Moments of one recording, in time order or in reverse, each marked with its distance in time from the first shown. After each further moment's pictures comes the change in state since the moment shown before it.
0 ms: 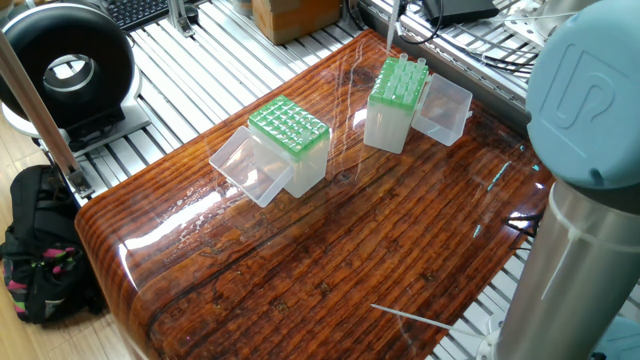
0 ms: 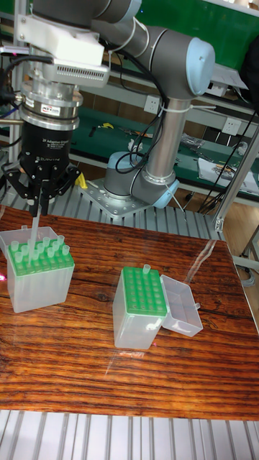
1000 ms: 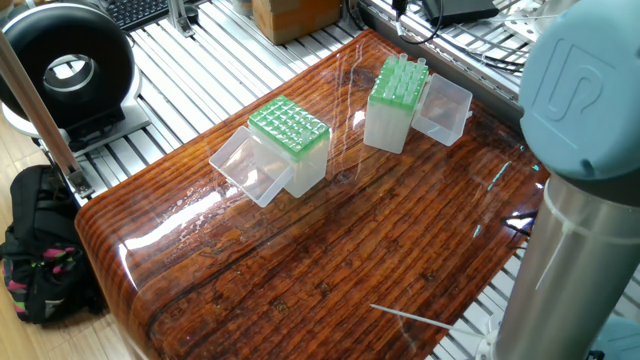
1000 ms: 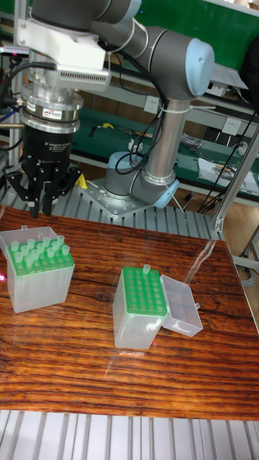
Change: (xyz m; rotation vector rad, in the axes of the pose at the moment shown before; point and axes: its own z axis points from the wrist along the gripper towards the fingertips) arm 0.000 0.003 0.003 -0.019 0.013 -0.060
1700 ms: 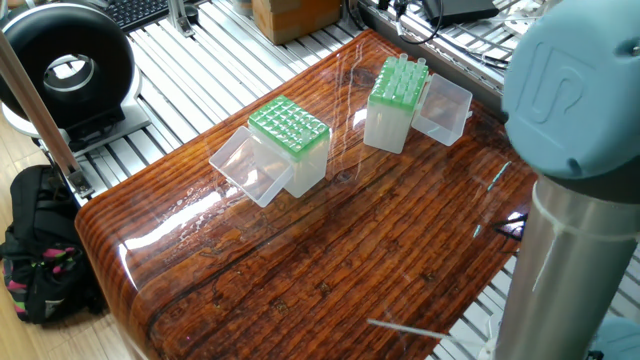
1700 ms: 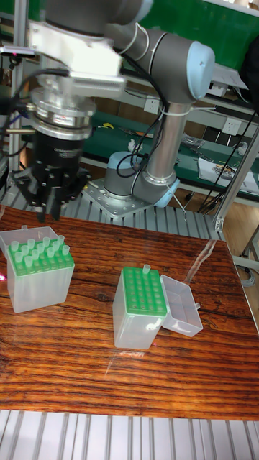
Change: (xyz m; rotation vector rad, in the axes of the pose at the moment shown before) arm -0.035 0.021 -0.004 -0.016 0.026 0.058
